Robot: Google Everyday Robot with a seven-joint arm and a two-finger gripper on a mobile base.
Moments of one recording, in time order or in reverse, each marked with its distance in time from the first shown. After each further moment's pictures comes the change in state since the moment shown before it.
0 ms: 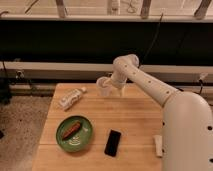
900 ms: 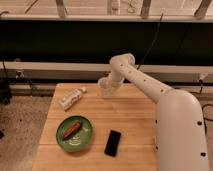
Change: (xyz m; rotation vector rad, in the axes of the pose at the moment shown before) arm 0.002 -0.006 0.007 -0.020 0.001 0.003
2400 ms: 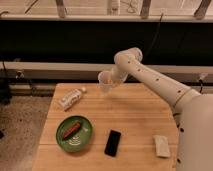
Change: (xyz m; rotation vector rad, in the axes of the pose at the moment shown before) arm -0.015 -0.008 -0.082 0.127 0.104 -0.102
